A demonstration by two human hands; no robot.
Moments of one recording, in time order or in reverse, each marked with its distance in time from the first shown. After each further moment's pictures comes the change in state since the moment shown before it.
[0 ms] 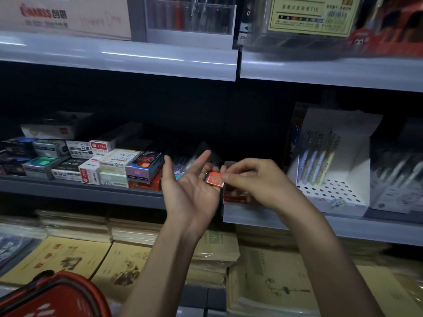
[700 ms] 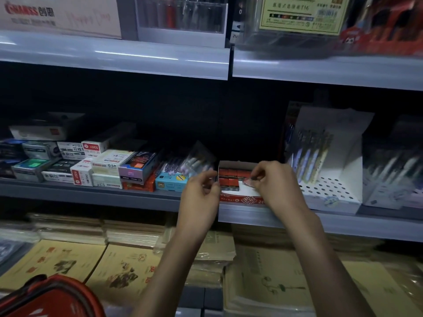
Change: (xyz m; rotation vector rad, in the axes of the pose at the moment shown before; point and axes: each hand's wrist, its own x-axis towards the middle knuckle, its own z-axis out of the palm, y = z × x) left_hand 0.008 -0.024 -0.029 1.464 0.032 0.410; right_hand 0.029 0.057 -0.027 -0.644 0.358 -0.133
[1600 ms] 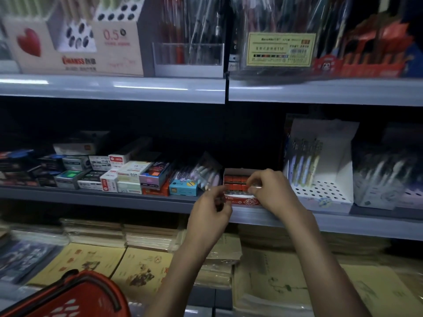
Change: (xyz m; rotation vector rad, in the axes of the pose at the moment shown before) left_hand -0.029 -0.003 -0.006 0.276 -0.056 0.135; right_hand -0.016 -0.015 -0.018 -0.023 -0.133 -0.038
